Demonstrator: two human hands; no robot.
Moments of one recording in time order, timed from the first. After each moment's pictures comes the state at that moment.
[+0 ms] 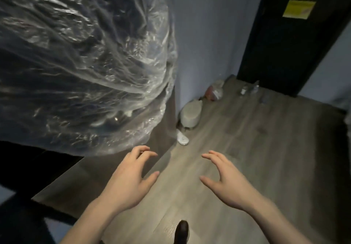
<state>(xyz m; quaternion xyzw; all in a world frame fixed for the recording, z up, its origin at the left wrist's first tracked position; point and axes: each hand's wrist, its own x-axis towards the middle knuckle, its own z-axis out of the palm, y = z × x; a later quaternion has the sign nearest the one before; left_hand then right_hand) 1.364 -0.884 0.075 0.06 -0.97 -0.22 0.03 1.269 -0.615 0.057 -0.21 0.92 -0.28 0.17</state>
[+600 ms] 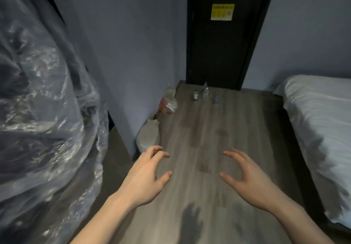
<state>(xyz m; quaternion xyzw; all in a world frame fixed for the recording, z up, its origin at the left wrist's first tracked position) 0.979 -0.787 0.065 -0.16 -0.96 -0.23 -0.01 1.011 -0.481 0.084 0.00 0.95 -0.28 0.10</state>
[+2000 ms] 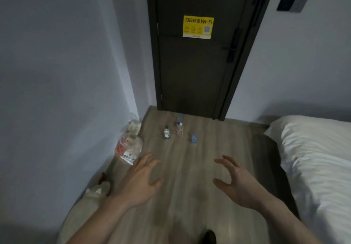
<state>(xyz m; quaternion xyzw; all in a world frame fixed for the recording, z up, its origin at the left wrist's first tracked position) 0.216 -0.475 0.013 -0.16 -0.96 -0.21 -0.10 0.270 -0.156 0.046 0.02 0.95 -0.25 0.17</state>
